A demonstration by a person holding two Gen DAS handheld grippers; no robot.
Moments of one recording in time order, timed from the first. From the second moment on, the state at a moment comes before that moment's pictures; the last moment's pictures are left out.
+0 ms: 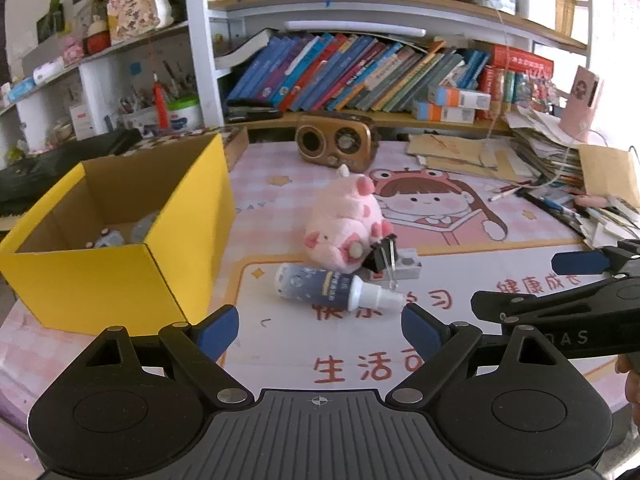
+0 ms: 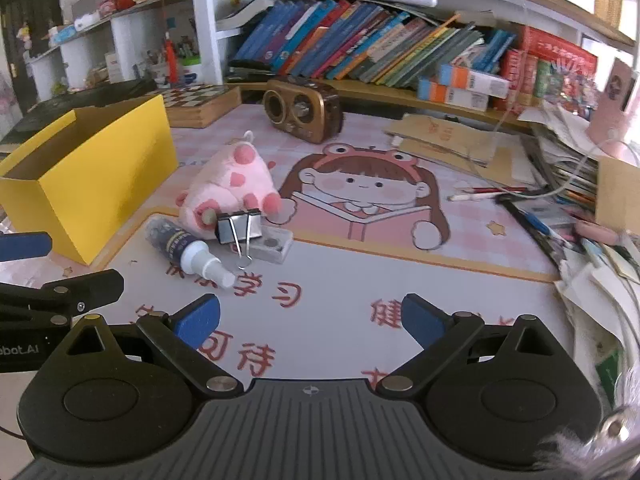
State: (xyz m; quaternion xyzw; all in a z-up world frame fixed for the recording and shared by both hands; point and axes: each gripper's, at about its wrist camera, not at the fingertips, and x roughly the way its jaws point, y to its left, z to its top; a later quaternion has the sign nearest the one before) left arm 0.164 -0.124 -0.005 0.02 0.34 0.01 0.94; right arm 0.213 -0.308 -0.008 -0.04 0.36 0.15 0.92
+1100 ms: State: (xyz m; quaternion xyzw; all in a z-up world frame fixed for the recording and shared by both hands) left arm 0.276 -0.104 -0.063 -0.20 0.42 0.13 0.88; right arm 0.266 -0.310 -0.018 -0.04 0.36 0.20 0.91
